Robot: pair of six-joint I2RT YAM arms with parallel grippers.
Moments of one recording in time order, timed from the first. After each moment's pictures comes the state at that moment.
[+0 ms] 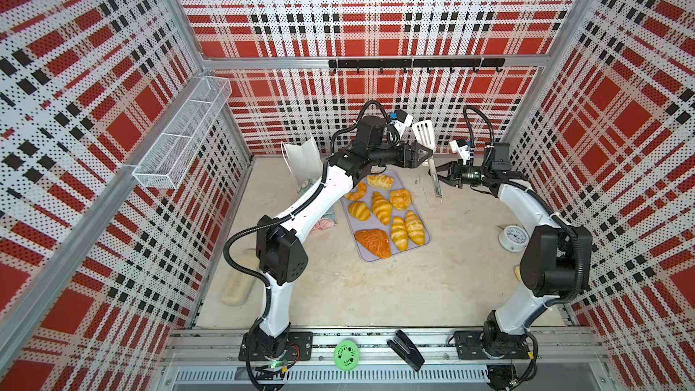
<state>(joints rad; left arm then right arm) -0.62 2.02 2.07 -0.31 0.58 -0.42 0.00 1.73 1.41 -0.35 -1.16 0.44</state>
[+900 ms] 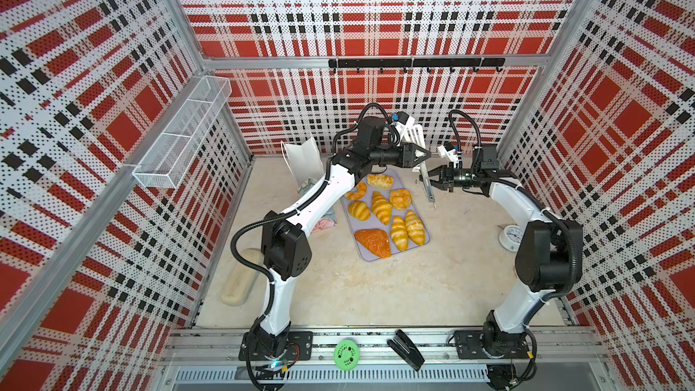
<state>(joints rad) -0.61 2.07 2.09 -0.27 0.71 -0.45 0.04 1.77 1.43 -0.39 -1.23 0.45</state>
